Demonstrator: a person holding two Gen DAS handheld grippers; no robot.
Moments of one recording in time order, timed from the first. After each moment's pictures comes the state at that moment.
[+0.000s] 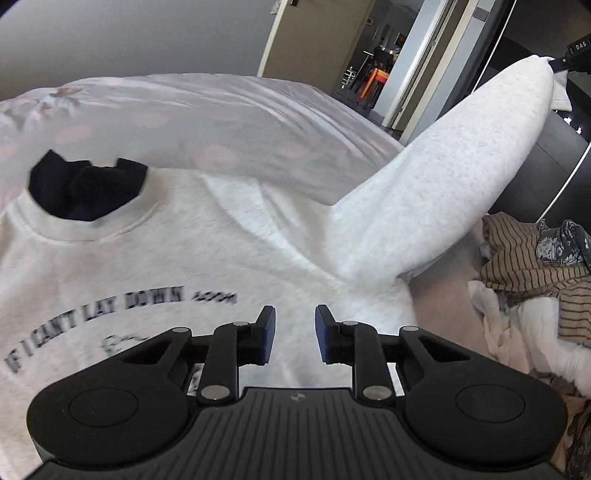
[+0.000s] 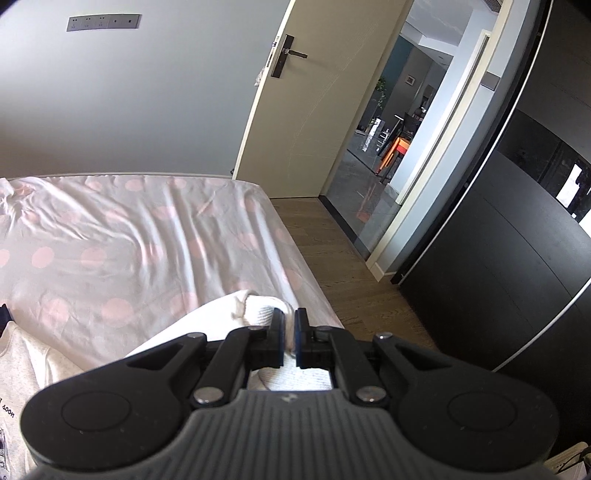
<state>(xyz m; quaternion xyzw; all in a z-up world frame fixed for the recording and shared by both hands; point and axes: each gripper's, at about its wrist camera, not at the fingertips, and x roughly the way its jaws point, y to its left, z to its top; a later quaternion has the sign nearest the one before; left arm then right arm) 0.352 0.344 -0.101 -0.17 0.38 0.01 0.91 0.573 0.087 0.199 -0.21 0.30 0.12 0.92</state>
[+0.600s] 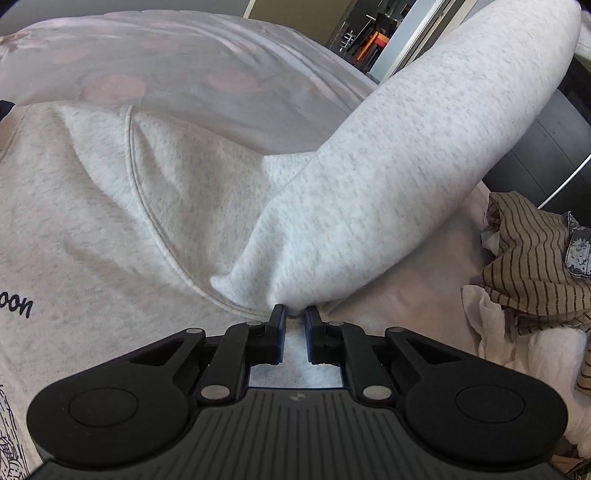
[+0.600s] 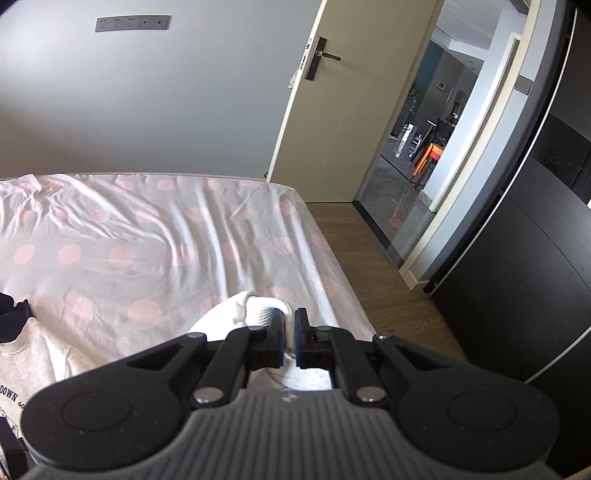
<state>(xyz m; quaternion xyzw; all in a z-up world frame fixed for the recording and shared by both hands) 0.448 0.278 -0.162 -0.21 0.45 -0.01 0.87 0.573 0.097 0.182 -0.20 0.30 0.18 0.92</state>
